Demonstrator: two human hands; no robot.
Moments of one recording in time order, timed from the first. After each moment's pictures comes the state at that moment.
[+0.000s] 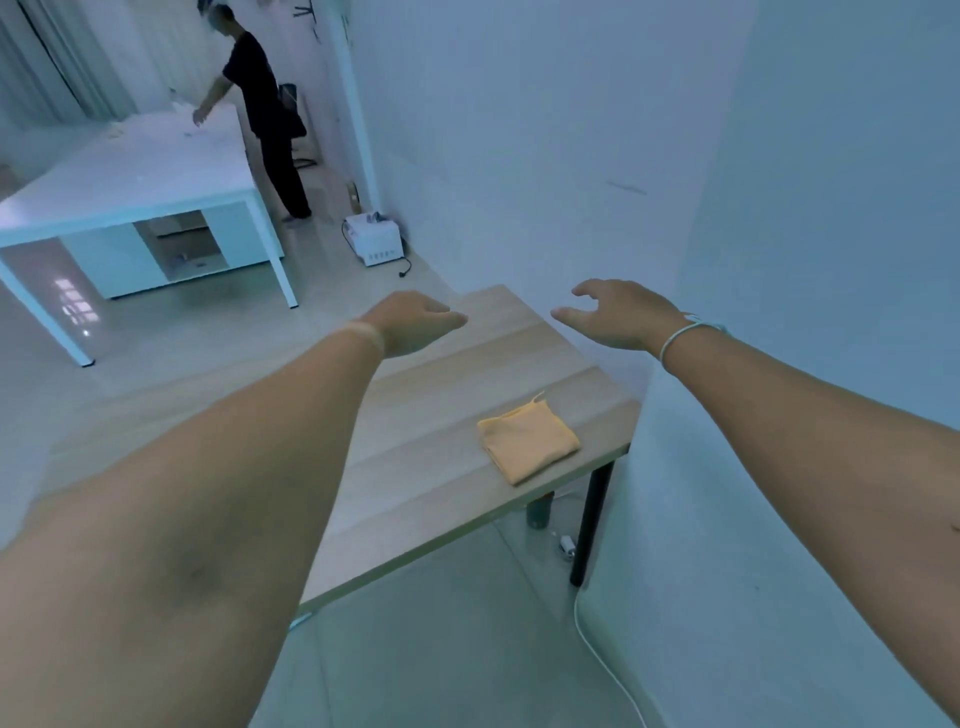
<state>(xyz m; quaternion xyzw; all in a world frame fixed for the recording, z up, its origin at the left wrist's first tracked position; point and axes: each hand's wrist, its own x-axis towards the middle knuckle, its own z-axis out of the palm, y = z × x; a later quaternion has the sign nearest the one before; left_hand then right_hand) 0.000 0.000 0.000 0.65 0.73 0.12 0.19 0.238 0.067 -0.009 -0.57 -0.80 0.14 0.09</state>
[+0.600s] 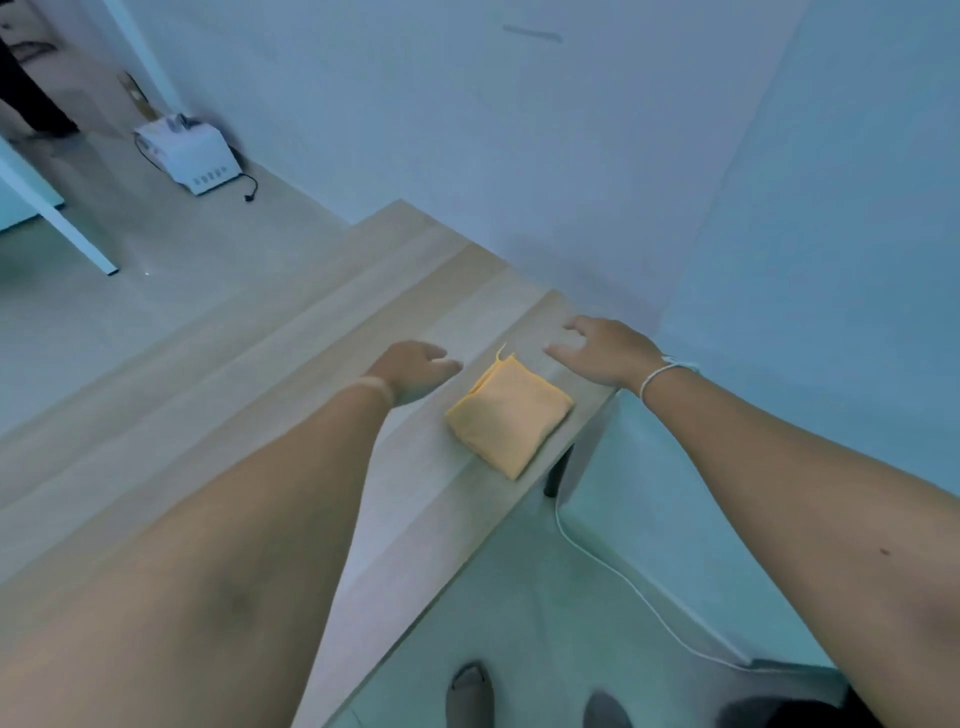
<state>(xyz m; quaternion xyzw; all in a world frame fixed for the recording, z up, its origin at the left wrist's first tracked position) -0.023 0.142 -0.164 0.68 0.66 0.01 0.33 0.214 0.135 -0.159 -0.71 -0.66 0.26 0.03</state>
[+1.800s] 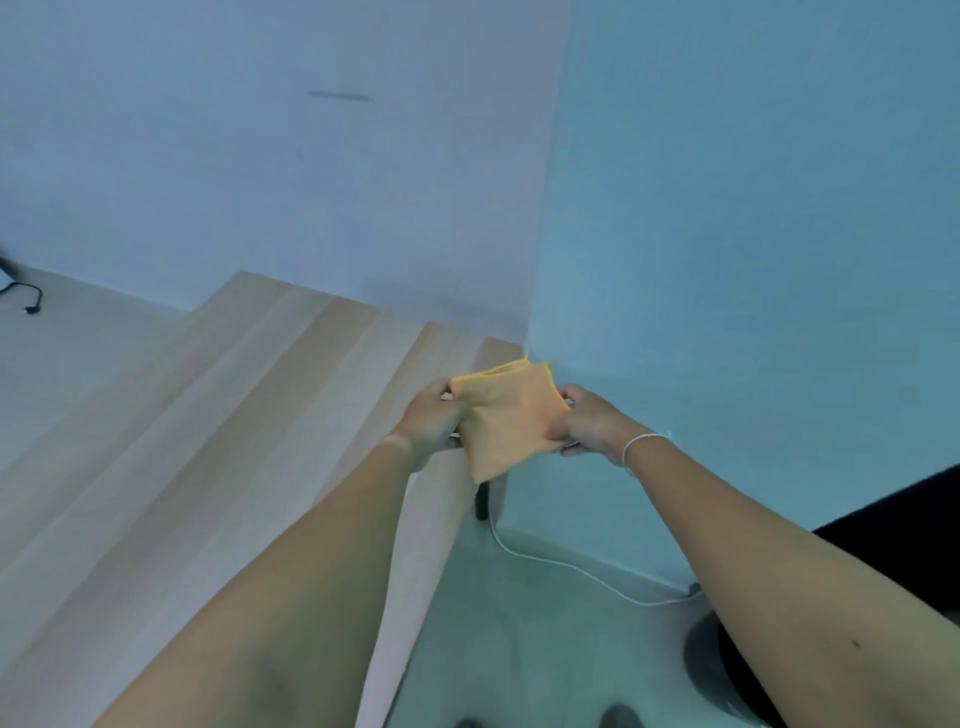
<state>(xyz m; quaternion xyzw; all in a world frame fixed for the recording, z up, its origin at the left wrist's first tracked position) 0.079 0.120 -0.187 0.53 0.50 0.19 0.66 0.252 0.039 -0.189 -0.75 -0.34 0.48 0.31</state>
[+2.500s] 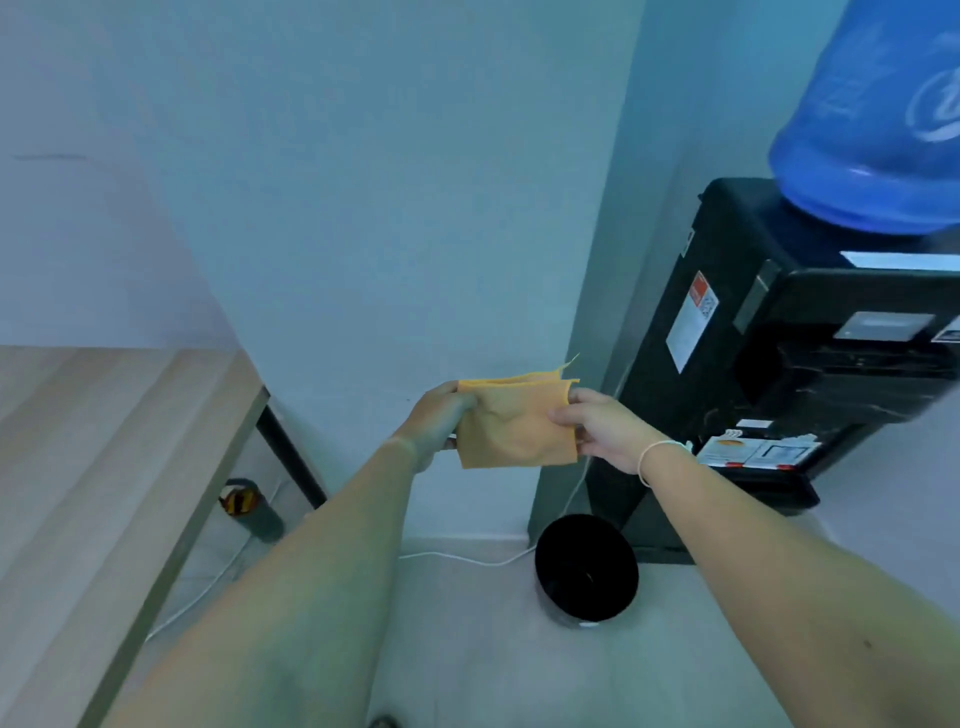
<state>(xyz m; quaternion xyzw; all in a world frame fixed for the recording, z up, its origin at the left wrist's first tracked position) 0.304 -0.149 -0.159 0.65 0.37 0.06 0.66 0.447 -0.292 -0.168 -0.71 -0.17 0.45 0.52</state>
